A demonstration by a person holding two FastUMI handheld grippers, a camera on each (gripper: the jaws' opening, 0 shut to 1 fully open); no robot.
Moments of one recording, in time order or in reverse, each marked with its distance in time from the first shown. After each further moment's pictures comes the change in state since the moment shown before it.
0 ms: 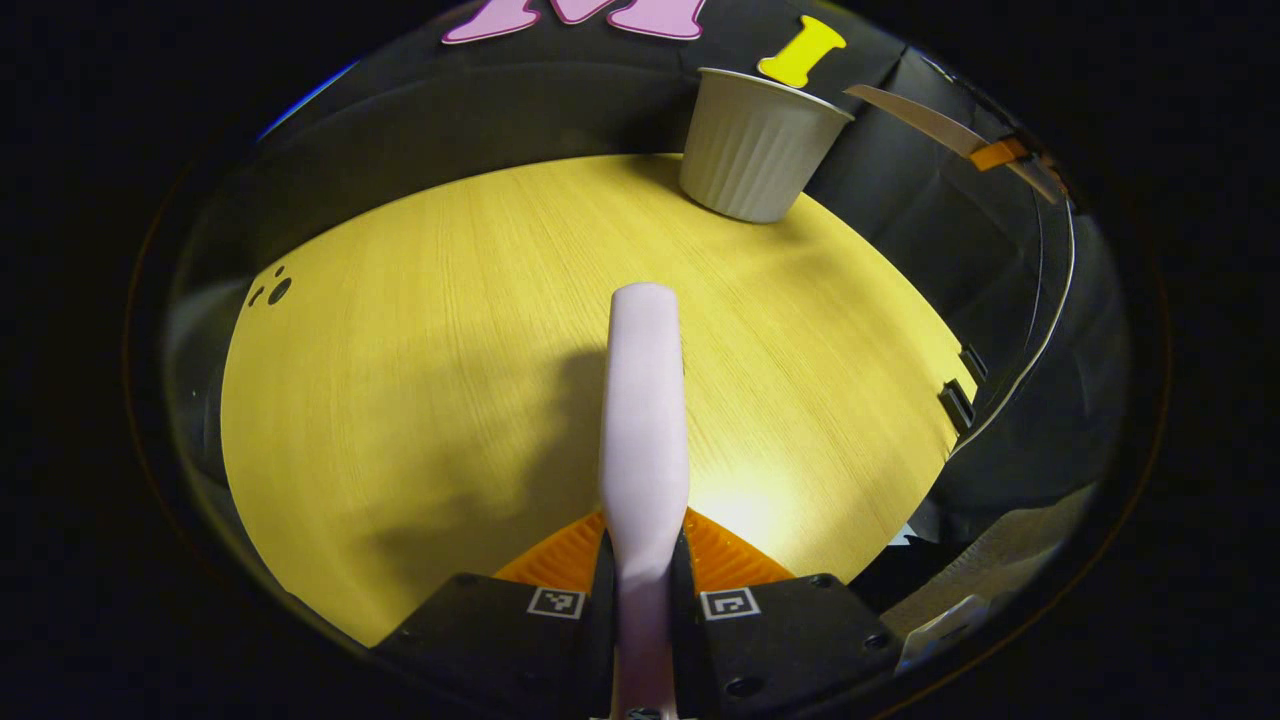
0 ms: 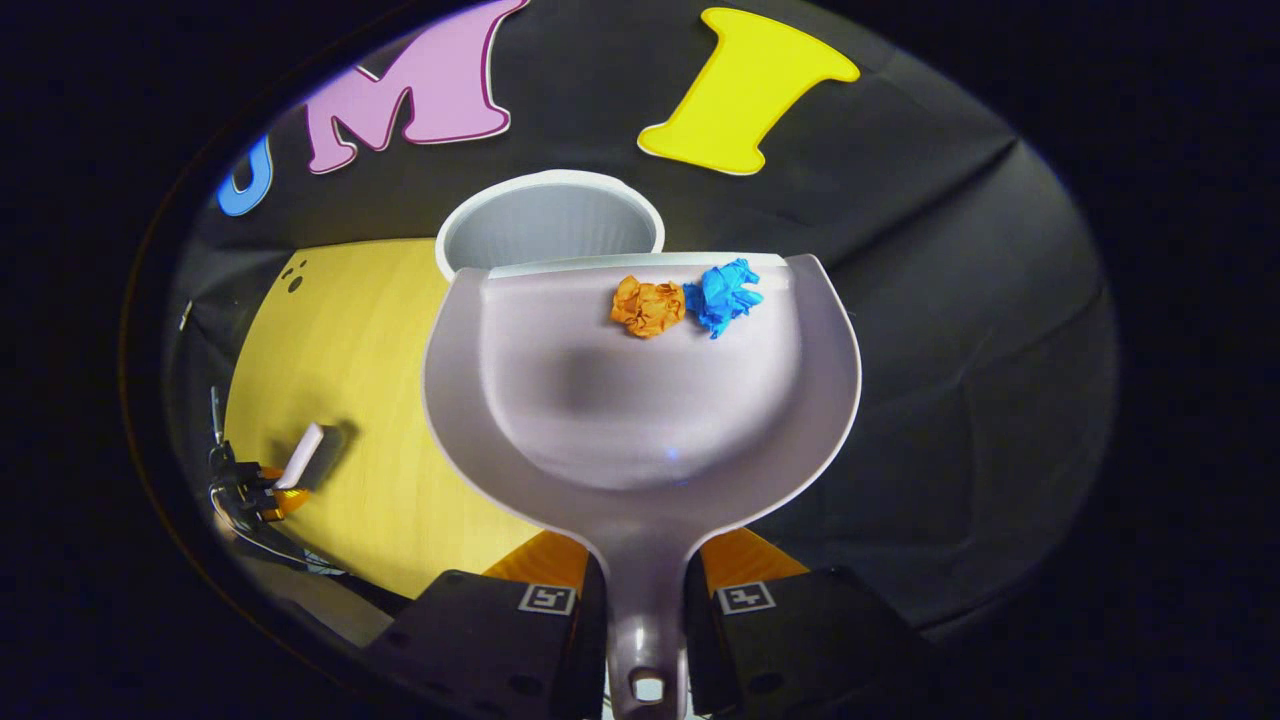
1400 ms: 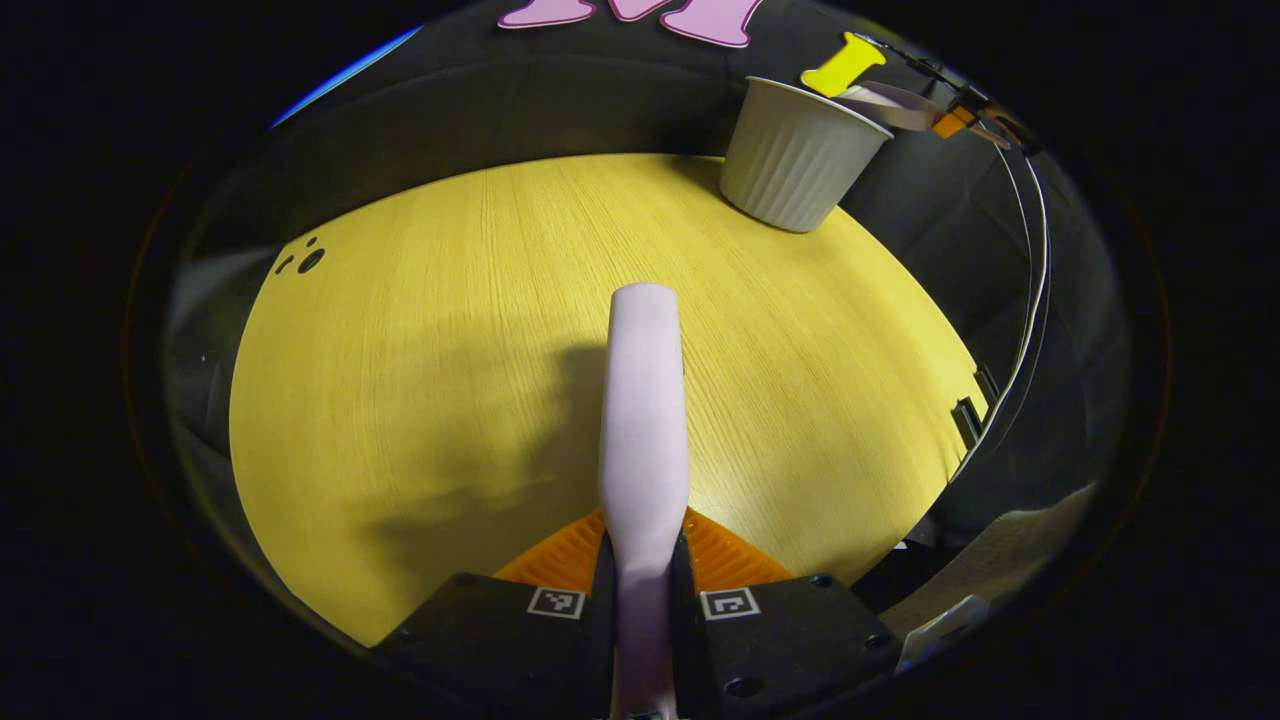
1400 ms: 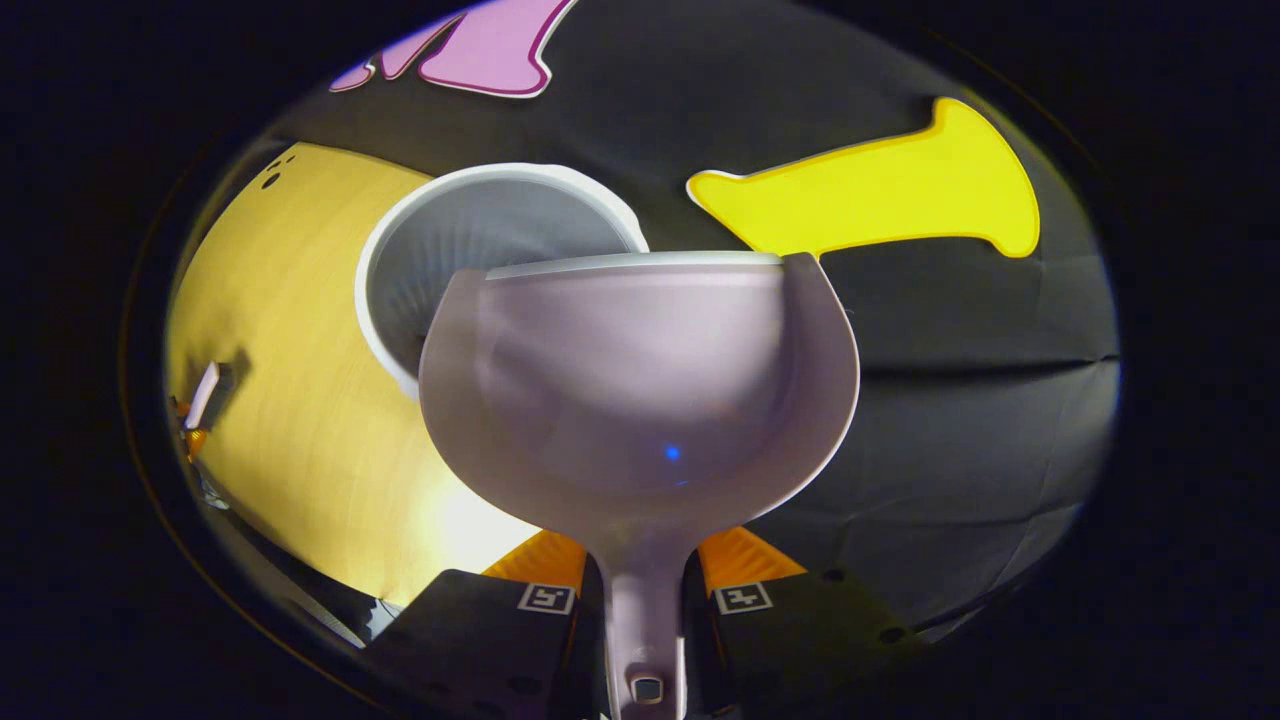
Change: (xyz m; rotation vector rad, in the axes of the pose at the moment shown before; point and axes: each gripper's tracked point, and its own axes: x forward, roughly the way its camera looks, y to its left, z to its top) left arm -0.008 0.022 -0.007 -0.065 0.001 0.050; right arm 0.034 -0.024 0.105 -0.359 0.066 -0.205
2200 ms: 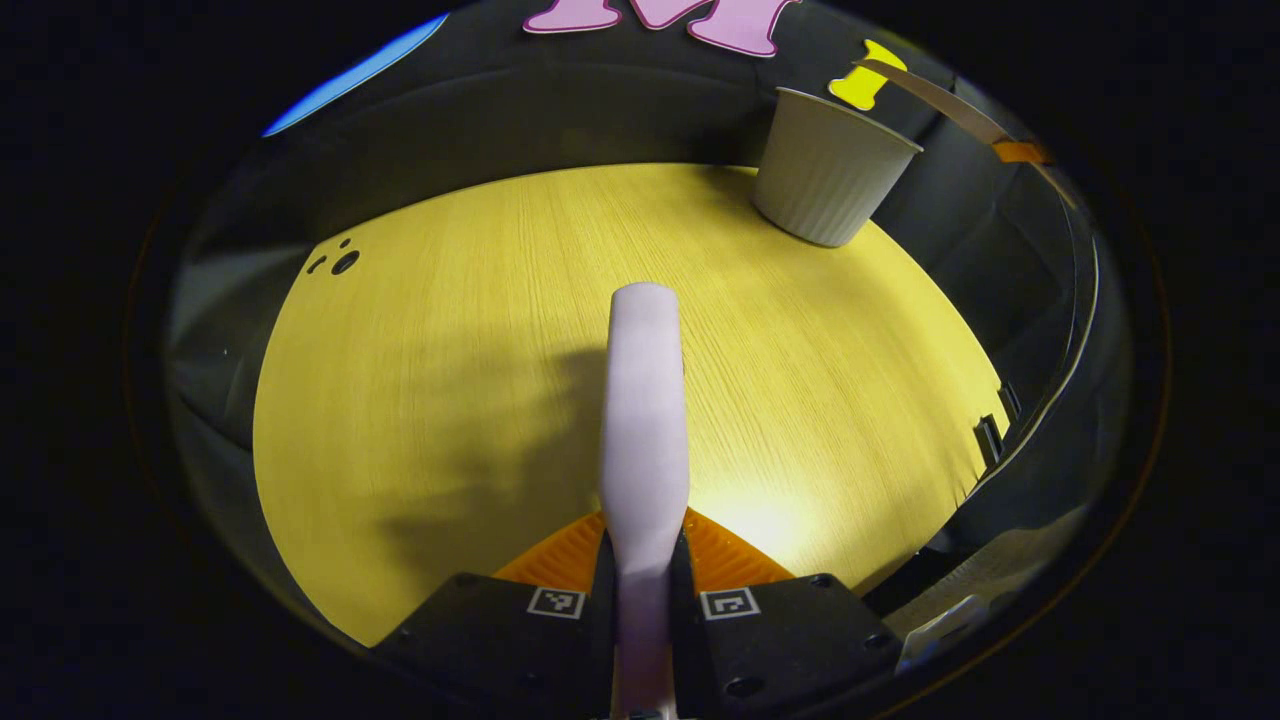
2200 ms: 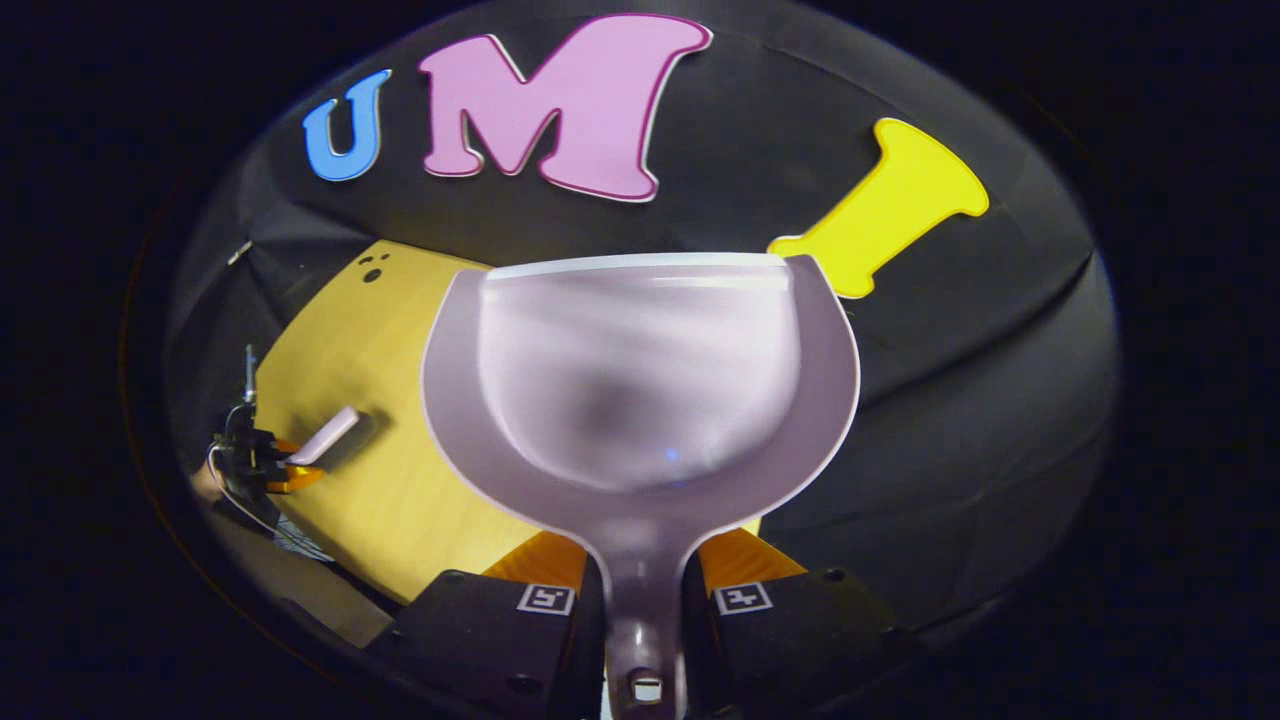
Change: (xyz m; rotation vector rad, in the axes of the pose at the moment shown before) left arm -0.010 0.018 0.011 -0.031 -0.023 0.093; right arm -0.094 0.132 -0.034 0.181 -0.340 0.333
